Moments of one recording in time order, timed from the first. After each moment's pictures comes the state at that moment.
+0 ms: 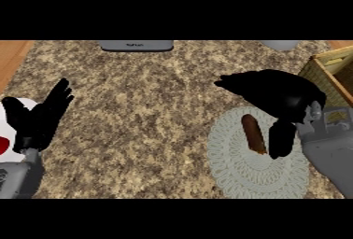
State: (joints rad) left arm -0.19 0.40 0.00 -1.39 0.23 0.07 0.20; right arm -0.72 -0.52 0.39 -1.71 0.31 0.89 0.57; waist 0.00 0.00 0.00
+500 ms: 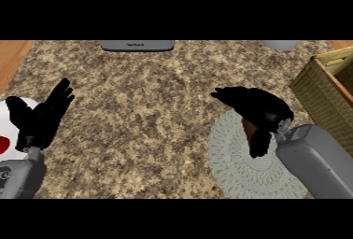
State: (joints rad) left arm -0.21 0.38 0.02 -1.35 0.20 0.05 0.18; right arm -0.56 -0.46 0.46 -1.53 0.59 0.60 0.26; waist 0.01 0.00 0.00
